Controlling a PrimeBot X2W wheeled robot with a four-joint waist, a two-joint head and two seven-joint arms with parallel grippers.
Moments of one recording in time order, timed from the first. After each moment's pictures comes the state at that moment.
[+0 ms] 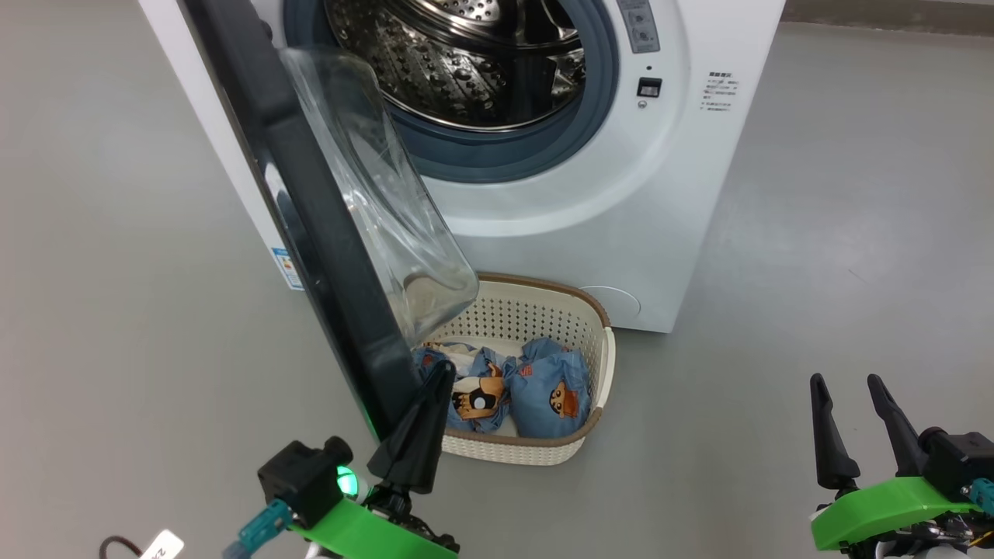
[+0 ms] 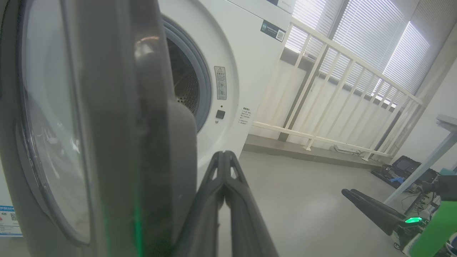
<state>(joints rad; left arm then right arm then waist) -0.20 0.02 -0.40 0.24 -0.47 -0.12 -0.26 -0.05 -0.10 -0.08 0.33 0.26 0.12 -0.25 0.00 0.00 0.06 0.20</state>
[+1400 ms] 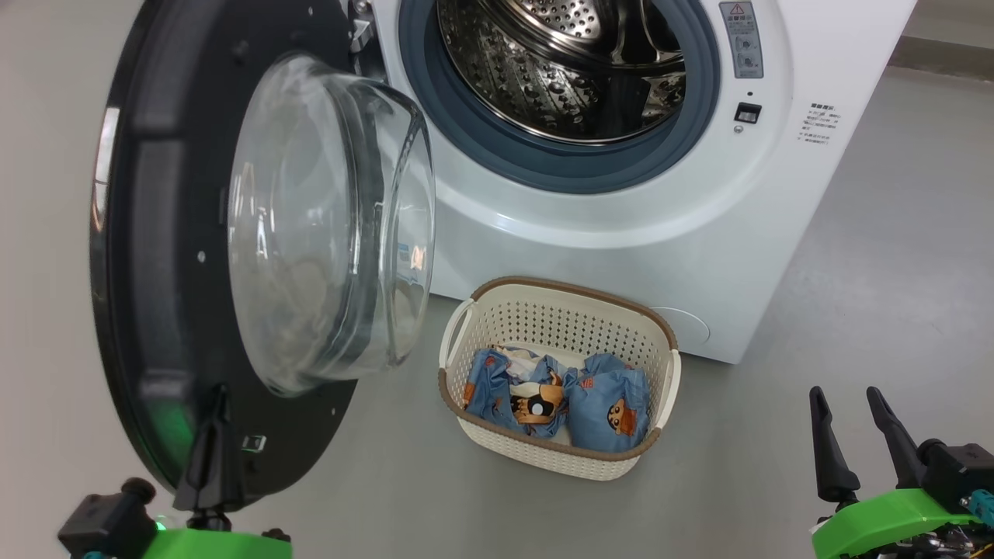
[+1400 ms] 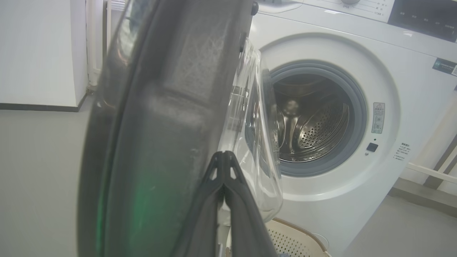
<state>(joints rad) -0.08 0.03 0.02 0.21 -0.37 -0.05 -0.26 -0.03 -0.11 -0.07 0.33 0.26 0.12 -0.25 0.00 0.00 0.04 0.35</state>
